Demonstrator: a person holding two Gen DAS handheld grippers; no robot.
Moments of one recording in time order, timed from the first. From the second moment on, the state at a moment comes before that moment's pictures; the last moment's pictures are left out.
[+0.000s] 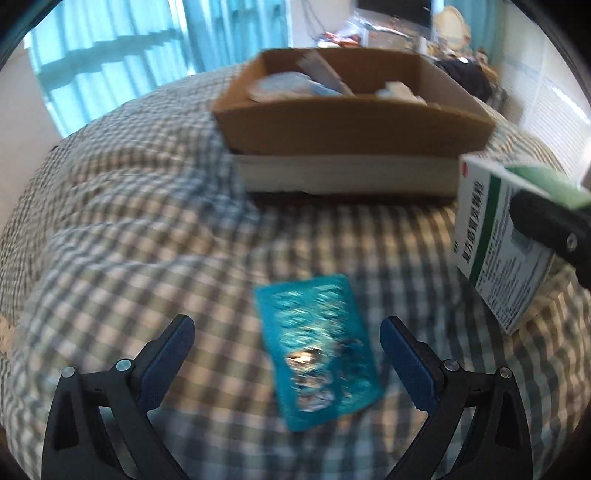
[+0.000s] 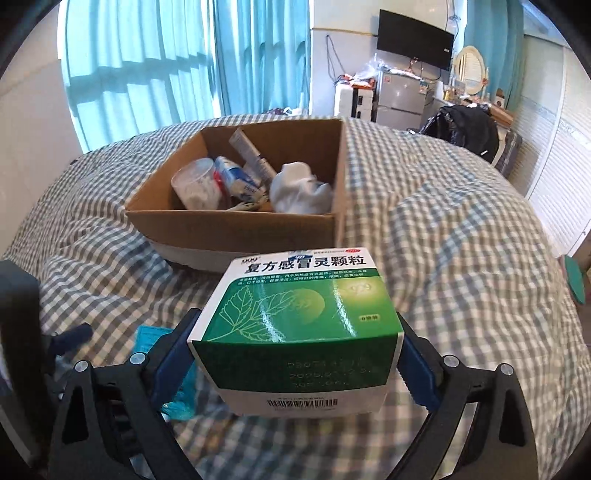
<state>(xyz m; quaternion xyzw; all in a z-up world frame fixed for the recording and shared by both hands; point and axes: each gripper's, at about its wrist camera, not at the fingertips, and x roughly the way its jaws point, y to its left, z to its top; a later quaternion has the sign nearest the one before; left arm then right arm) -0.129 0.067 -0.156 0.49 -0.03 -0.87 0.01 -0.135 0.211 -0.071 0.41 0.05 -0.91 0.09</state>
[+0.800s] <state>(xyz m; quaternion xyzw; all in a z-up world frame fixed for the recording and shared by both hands) -0.108 0.088 -0.166 0.51 -0.03 -0.86 -0.04 -0.110 0.229 -0.073 0.41 0.00 -0.90 0.11</state>
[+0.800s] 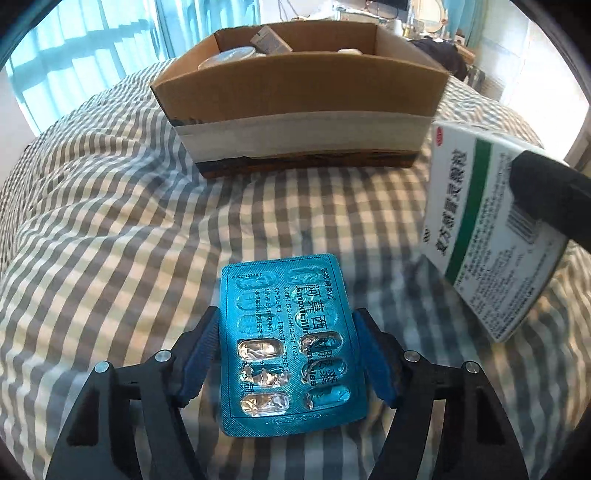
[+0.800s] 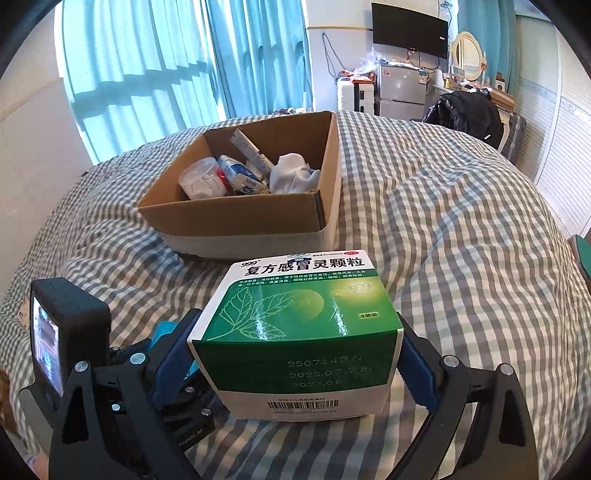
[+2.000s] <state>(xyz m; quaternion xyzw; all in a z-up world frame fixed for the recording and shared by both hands) -0.081 0.031 0.029 0.36 0.04 -0.93 -0.07 -0.025 0.206 0.075 0.28 0.04 -0.95 0.15</state>
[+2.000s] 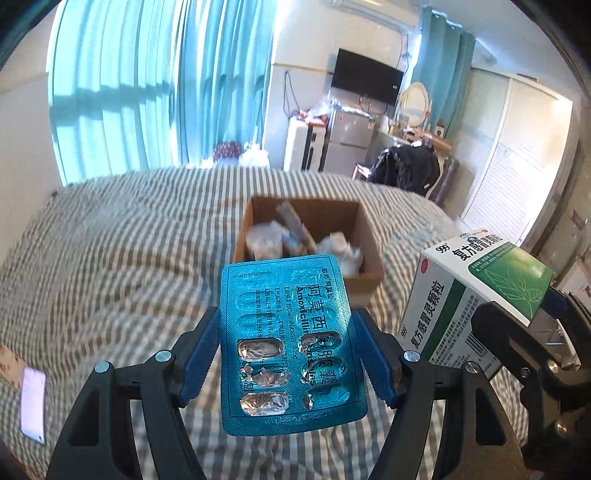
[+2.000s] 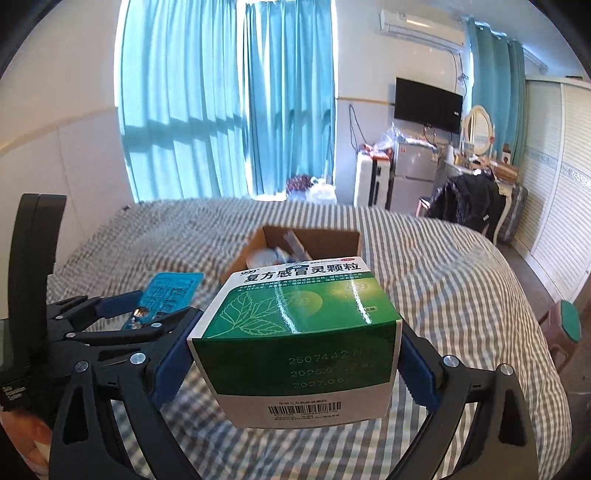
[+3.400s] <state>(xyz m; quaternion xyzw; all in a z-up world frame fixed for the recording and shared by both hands) -0.348 0.053 -0.080 0.42 0.00 -0.90 -0.10 -0.349 0.200 -0.017 0.35 -0.03 -0.92 0.14</state>
